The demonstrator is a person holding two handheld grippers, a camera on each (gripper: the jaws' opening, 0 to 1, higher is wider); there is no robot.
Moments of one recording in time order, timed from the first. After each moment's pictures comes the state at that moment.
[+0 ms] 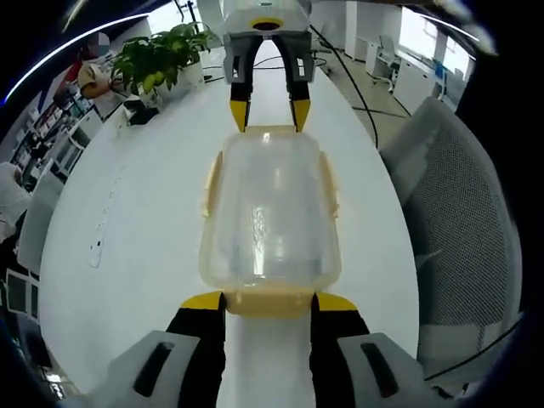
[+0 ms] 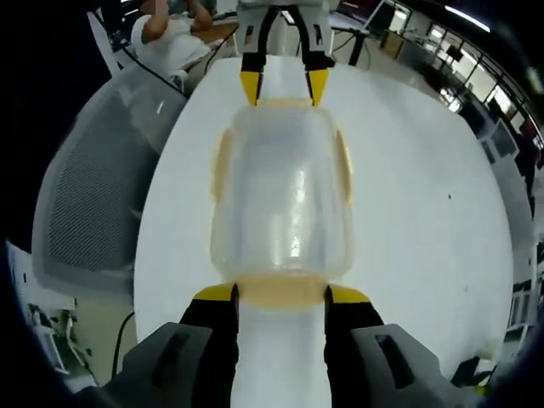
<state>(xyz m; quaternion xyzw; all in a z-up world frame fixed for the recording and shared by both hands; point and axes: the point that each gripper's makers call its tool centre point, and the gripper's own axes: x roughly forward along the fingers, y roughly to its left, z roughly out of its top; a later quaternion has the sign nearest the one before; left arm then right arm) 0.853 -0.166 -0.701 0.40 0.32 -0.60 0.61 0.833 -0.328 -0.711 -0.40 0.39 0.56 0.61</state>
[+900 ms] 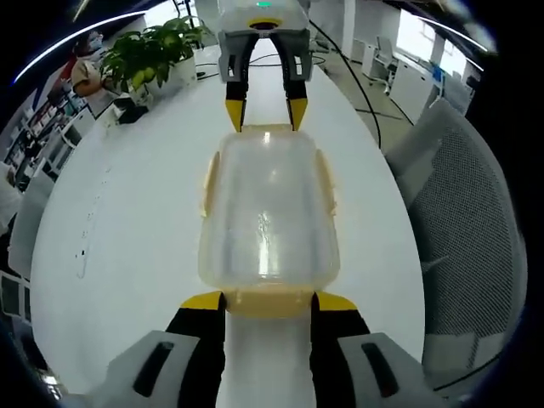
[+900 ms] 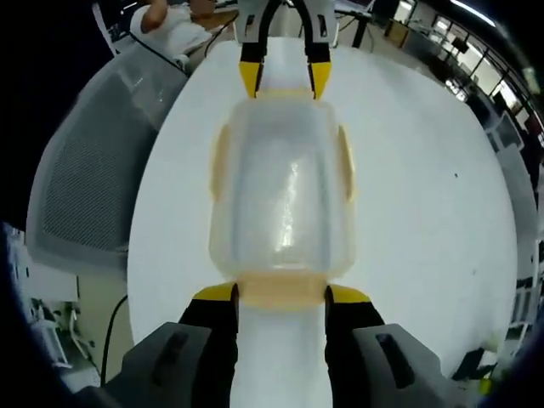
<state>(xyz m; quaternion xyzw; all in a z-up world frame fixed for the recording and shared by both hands) 0.852 -0.190 -0.726 0.39 0.33 -0.61 0.60 0.834 -0.355 -0.731 -0.41 0.41 0.56 0.60</state>
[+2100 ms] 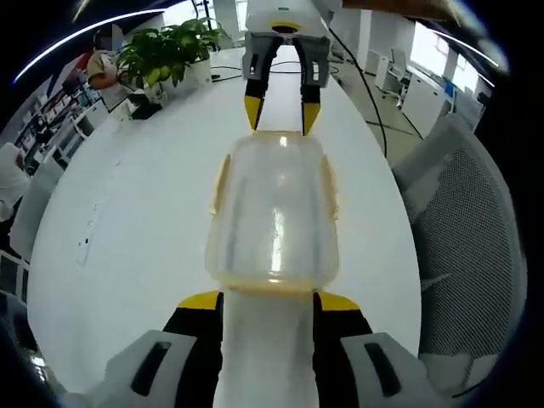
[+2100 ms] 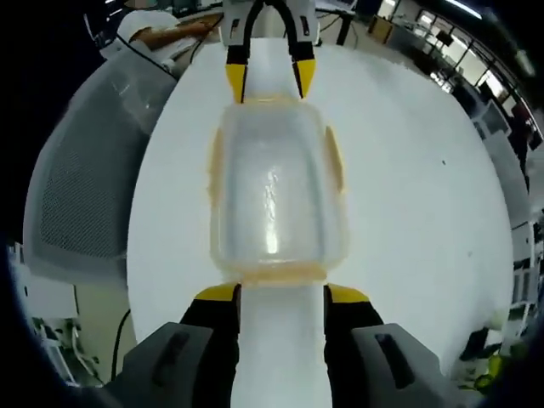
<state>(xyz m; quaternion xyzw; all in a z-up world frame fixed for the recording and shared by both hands) 0.848 -0.190 -0.716 0.36 0.33 -0.58 0.65 0.827 -0.365 -0.721 -0.39 0.42 0.52 0.64</state>
